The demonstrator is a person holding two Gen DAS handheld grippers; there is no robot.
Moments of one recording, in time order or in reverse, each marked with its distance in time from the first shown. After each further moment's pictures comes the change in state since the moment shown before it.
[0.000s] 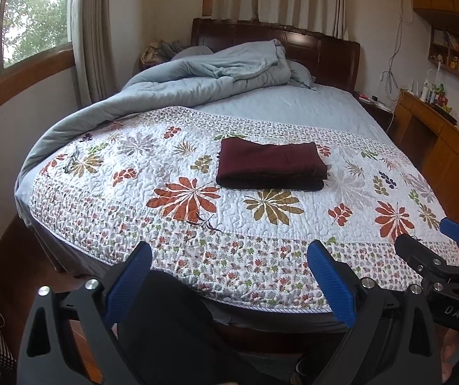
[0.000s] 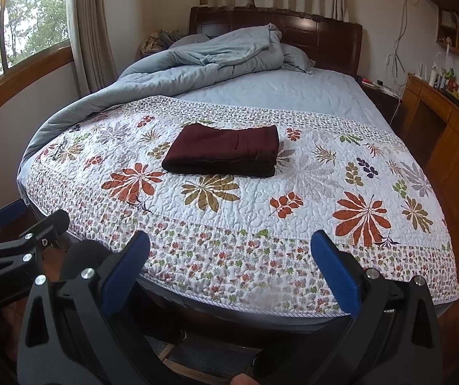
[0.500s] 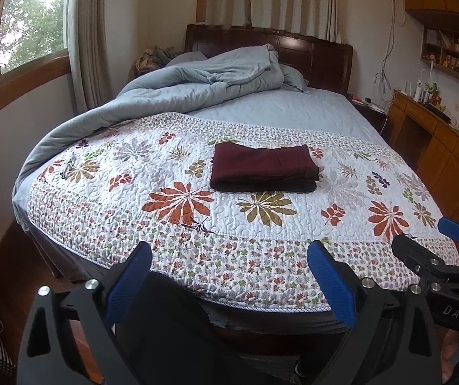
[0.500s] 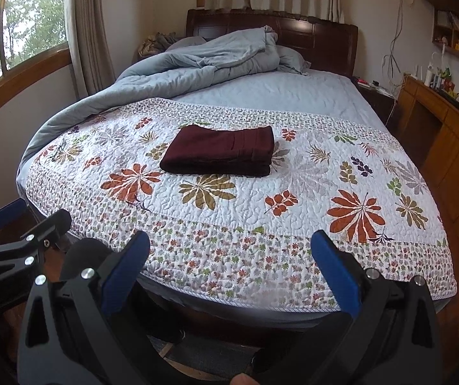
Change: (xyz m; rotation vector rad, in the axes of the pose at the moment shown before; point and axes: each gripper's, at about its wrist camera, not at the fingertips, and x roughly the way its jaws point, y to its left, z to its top) left arm -0.007 -0.008 -0.006 0.017 -0.019 -0.017; right arm -0.010 -0.002 -0.008 0.008 -0.003 -0.013
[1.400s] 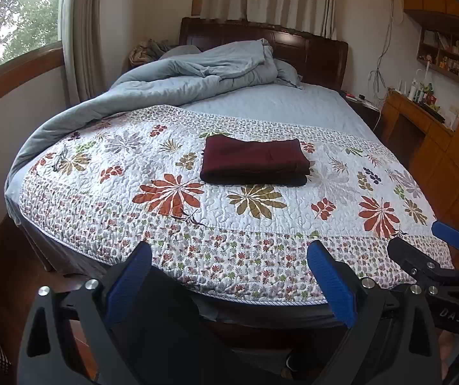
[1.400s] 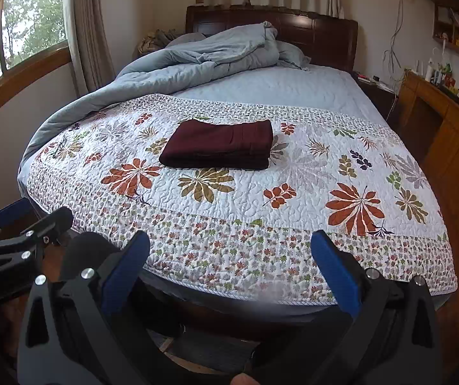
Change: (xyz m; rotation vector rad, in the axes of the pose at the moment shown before) left arm -0.005 -0.003 -0.004 -0.006 0.024 -0.043; right arm -0.005 -0.008 -0.007 0.008 0.016 0.009
